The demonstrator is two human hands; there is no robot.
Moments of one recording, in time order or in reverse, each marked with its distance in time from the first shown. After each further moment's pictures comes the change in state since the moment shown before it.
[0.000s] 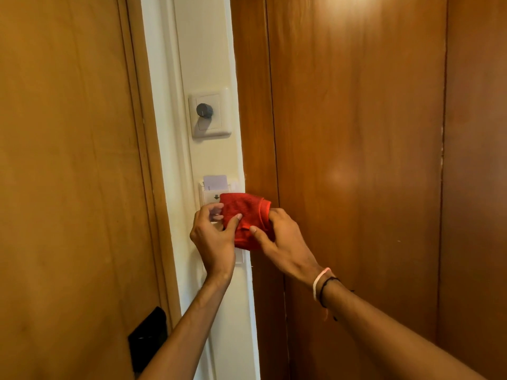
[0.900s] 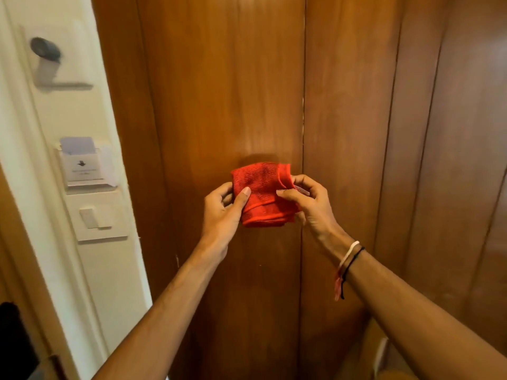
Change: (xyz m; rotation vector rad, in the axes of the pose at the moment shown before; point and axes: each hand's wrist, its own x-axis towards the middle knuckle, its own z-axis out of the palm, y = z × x) left_hand -0.131 0.099 0.110 -0.726 -0.706 -0.362; right_hand -0.112 0.080 -0.186 0.692 0.387 0.413
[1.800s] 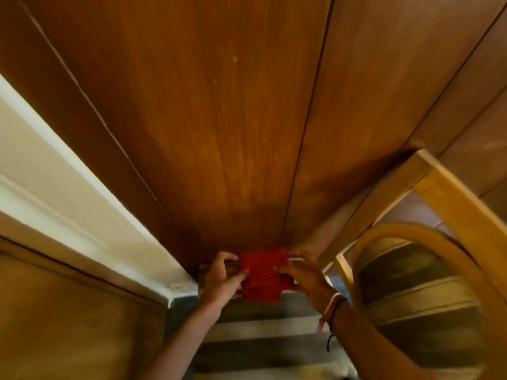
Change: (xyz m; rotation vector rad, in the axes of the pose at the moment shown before) left_hand -0.338 -0.322 -0.050 0.433 -0.055 -1.179; right_hand -0.261 0.389 -0.126 -0.265 0.159 1.258
